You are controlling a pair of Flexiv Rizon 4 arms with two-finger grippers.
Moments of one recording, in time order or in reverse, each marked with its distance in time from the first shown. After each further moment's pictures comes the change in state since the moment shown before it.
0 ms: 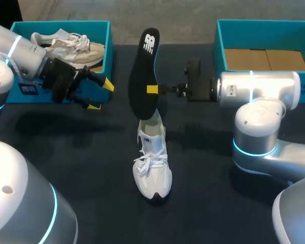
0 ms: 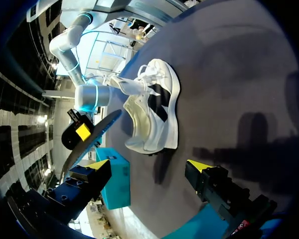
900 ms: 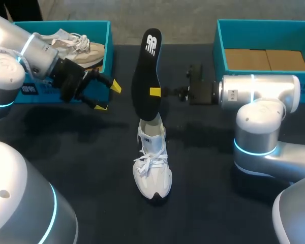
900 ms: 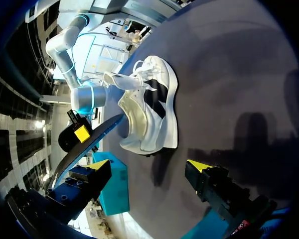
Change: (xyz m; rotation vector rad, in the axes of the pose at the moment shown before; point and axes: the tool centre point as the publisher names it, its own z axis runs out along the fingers) left arm 0.002 0.009 0.022 0.043 0.023 0.024; right arm -0.018 -0.006 -0.004 -0.008 -0.002 -0.098
